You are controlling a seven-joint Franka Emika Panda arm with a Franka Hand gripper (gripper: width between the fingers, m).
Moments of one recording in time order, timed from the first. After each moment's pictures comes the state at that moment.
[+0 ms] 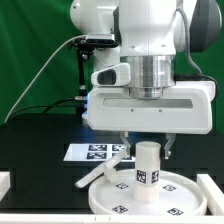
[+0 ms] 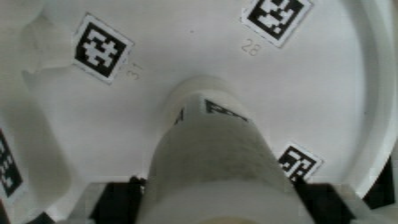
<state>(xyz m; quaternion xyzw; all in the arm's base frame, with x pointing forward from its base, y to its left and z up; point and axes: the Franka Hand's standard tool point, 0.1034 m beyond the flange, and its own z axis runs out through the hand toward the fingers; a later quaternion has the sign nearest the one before) 0.563 0.038 0.078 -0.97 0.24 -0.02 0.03</state>
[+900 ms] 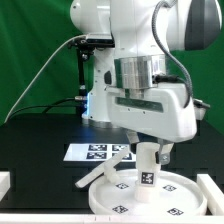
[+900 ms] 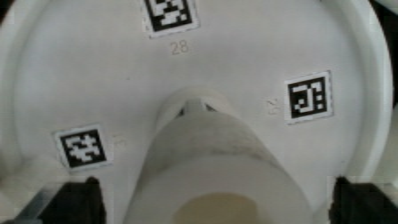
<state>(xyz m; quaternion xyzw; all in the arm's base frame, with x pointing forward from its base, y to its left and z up) 0.566 0.037 0.078 -0.88 0.48 -0.01 0.06</state>
